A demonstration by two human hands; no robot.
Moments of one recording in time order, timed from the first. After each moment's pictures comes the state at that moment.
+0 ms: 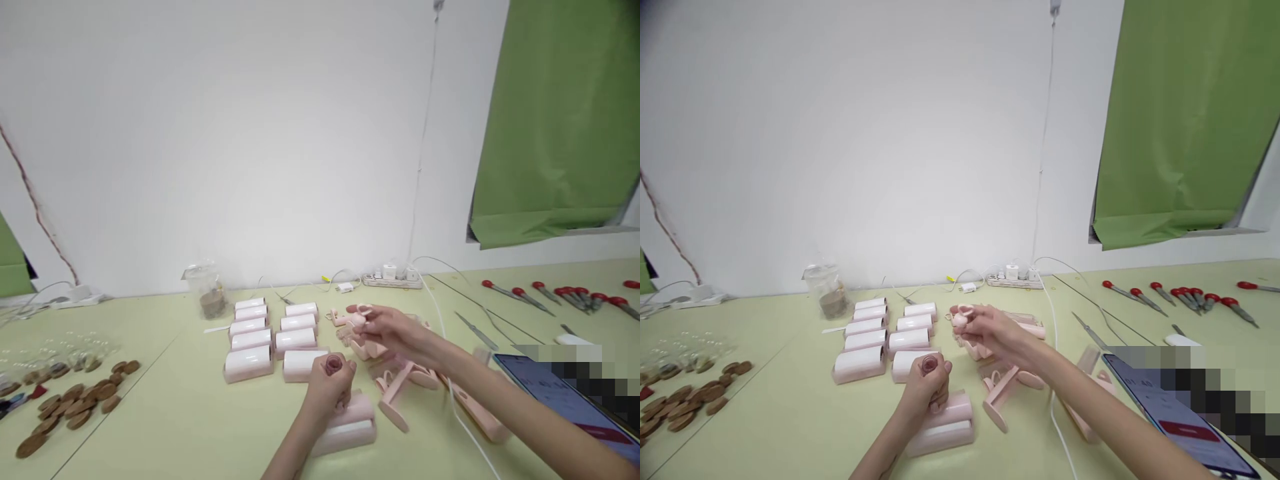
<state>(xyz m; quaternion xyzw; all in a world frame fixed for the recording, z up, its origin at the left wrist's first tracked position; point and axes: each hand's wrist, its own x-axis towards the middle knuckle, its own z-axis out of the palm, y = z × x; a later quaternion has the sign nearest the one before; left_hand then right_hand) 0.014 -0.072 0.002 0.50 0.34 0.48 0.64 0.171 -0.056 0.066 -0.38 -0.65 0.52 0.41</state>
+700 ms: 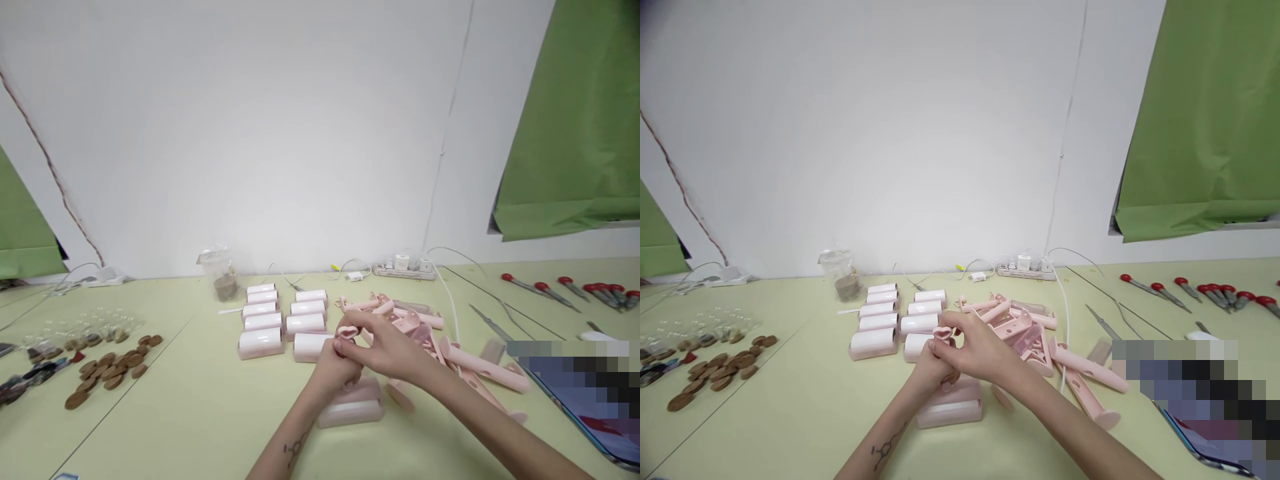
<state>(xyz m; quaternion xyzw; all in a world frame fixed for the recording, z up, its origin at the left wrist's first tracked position) 0.008 -0.062 -0.011 0.55 0.34 0.46 0.61 0.115 -0.094 0.078 -0.44 -0.82 0.19 0.32</state>
